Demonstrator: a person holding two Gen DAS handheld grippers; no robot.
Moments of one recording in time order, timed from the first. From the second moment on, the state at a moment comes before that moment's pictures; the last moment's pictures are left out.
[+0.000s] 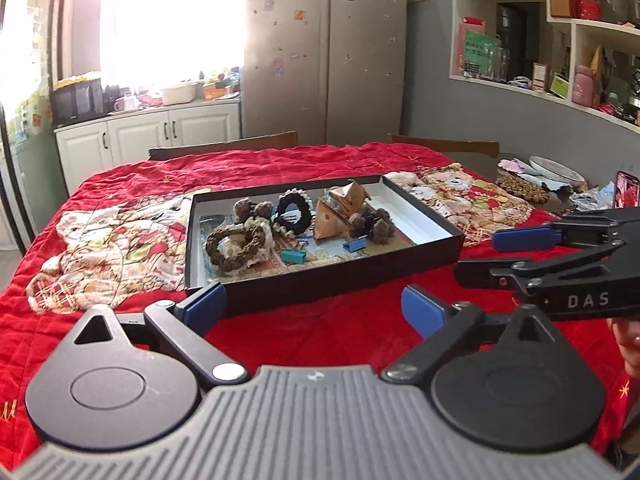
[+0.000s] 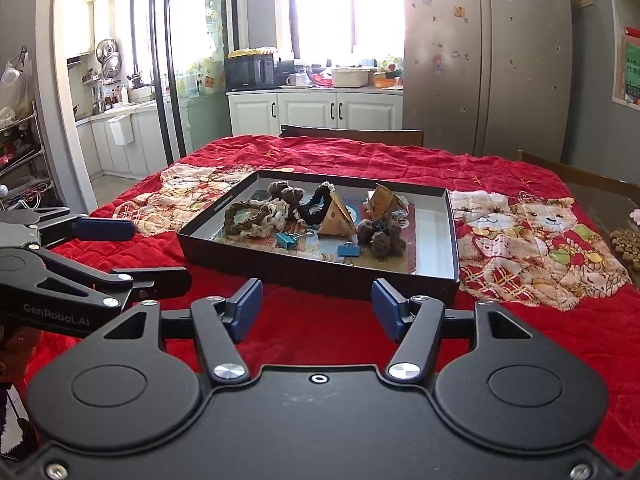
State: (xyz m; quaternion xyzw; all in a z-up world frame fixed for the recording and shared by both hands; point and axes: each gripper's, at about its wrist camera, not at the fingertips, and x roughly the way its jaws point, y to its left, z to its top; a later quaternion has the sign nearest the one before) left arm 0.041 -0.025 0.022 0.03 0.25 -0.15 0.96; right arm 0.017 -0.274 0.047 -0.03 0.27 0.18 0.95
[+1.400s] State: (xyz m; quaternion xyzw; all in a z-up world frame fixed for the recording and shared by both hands) left arm 0.031 -0.015 0.005 -0.02 0.28 -0.08 0.96; right arm 0.004 -0.279 0.028 0.00 0.30 0.13 0.95
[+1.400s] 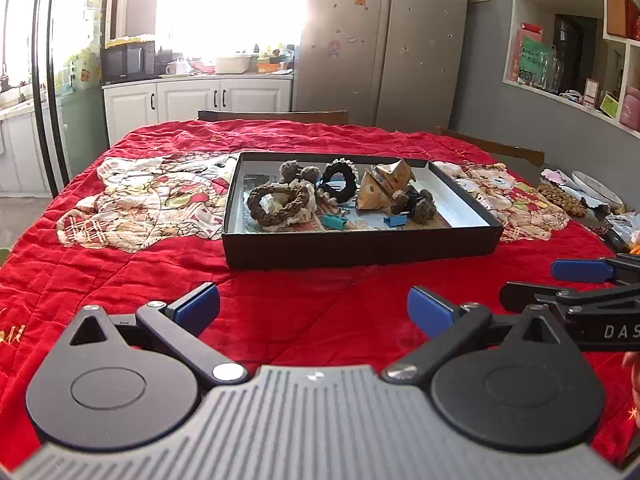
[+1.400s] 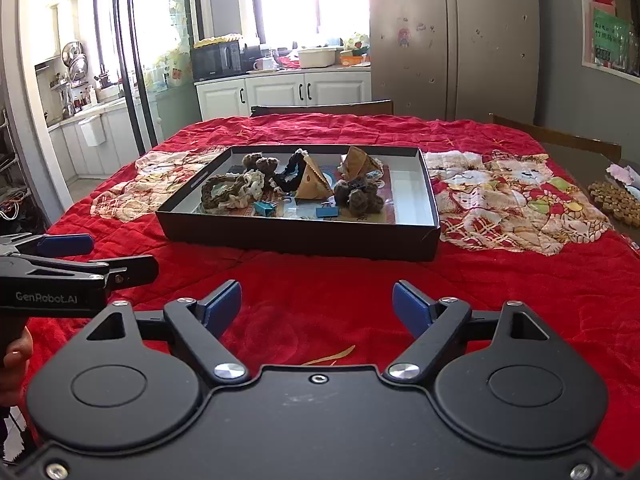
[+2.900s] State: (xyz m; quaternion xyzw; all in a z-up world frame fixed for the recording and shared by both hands) left arm 0.036 -0.016 -0.008 -0.05 0.32 -0.12 0.94; right arm 0.011 -0.277 0.015 0.01 0.32 0.14 0.94
